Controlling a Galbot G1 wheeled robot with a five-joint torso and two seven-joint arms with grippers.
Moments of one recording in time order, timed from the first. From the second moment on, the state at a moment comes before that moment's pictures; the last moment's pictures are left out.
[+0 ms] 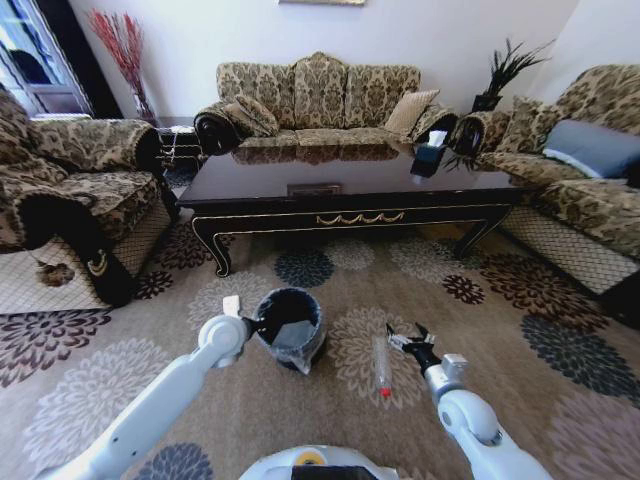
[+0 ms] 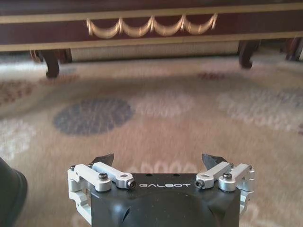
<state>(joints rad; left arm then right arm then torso) 0.95 -0.89 -0.05 -1.97 -1.49 0.66 -0.96 -1.45 1.02 0.44 1.80 0.56 -0.15 0.12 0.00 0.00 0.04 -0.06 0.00</state>
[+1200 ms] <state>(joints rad) 1.03 -0.90 -0.07 -2.04 -1.46 0.65 -0.98 -1.12 1.10 0.14 1.26 0.49 -0.17 0.16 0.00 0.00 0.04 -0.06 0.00</state>
